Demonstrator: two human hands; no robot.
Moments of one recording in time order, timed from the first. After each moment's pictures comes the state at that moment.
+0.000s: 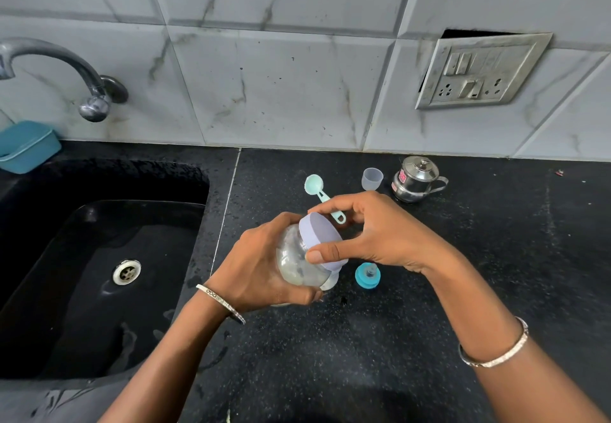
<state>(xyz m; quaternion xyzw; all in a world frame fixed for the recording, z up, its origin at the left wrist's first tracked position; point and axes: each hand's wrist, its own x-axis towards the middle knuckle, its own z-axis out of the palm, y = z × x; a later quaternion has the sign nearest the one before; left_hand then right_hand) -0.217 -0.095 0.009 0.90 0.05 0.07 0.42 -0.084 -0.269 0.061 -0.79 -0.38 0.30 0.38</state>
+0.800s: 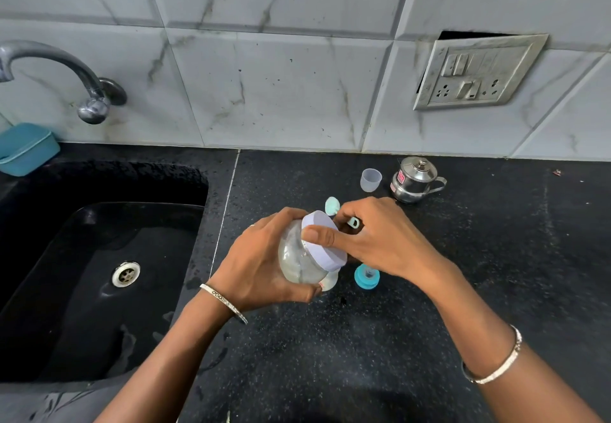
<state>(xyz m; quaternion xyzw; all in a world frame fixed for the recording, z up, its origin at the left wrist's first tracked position) -0.212 -0.094 0.005 0.92 0.02 0.11 0.37 -0.089 -0.268 0.045 -0.87 -0.38 0.14 0.28</state>
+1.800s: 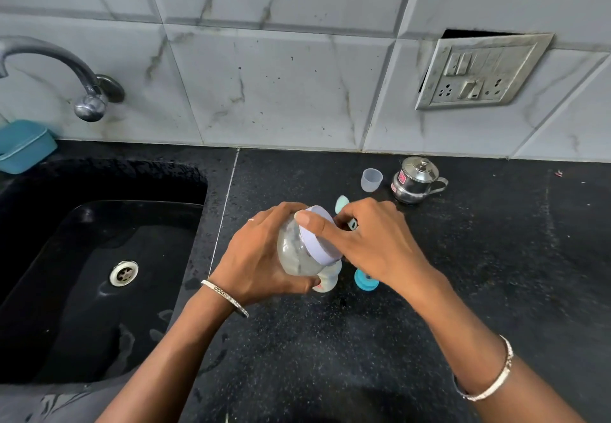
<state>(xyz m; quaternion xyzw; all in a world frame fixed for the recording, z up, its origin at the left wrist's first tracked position) -0.203 -0.090 -0.003 0.92 0.03 0.15 0.36 -0.102 -0.254 0.044 -0.91 -0.31 0.07 0.28</state>
